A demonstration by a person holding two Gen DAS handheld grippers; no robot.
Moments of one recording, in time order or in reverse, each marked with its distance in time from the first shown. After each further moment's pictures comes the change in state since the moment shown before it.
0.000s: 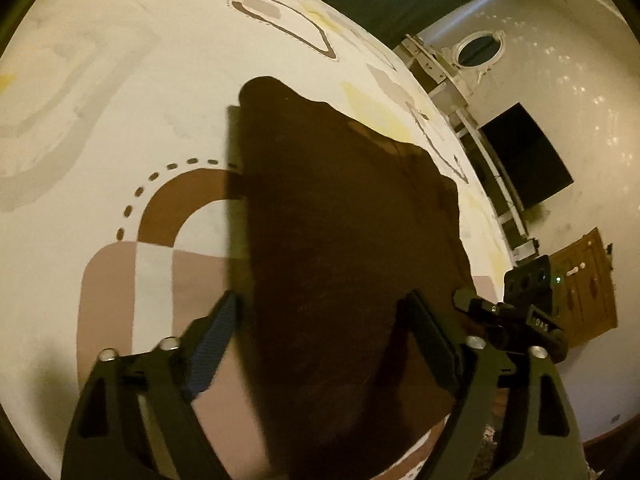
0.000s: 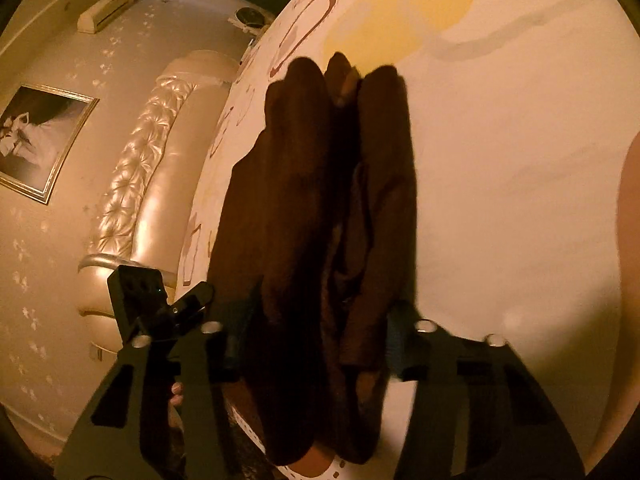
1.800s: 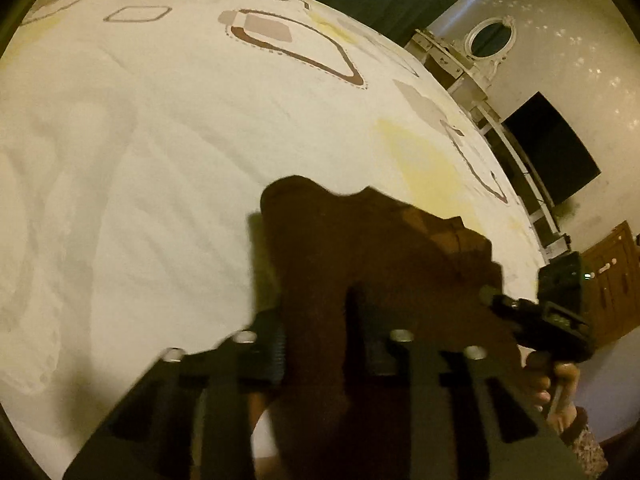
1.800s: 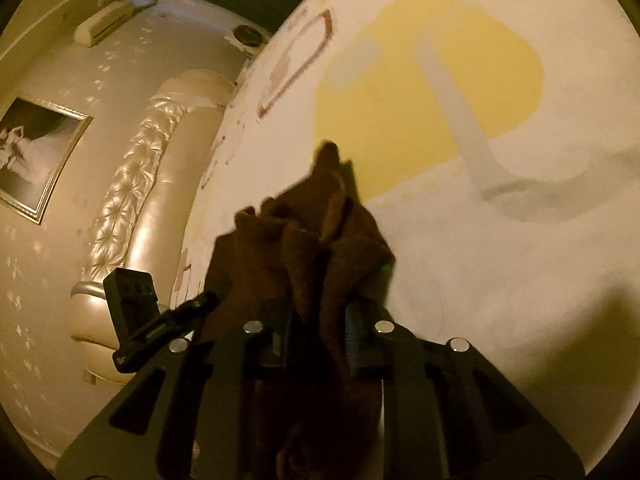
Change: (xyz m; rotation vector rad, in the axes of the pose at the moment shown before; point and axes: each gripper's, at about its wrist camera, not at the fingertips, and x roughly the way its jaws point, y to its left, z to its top) left arm 0.027 0.025 0.087 0.082 -0.008 0.108; right arm 0.032 -0.004 0.076 -0.028 -0.097 -0.009
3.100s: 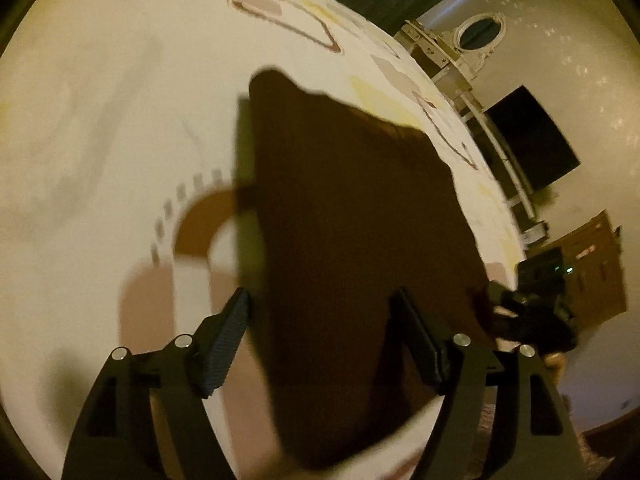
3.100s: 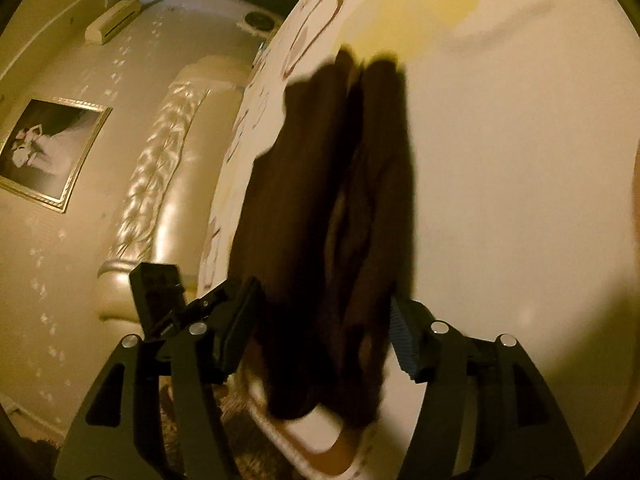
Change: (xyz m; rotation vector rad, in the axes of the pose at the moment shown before) left arm -0.044 -0.006 -0.085 -0.047 0.066 -0.099; right arm -0.038 0.007 -0.080 0.057 0.106 0.095
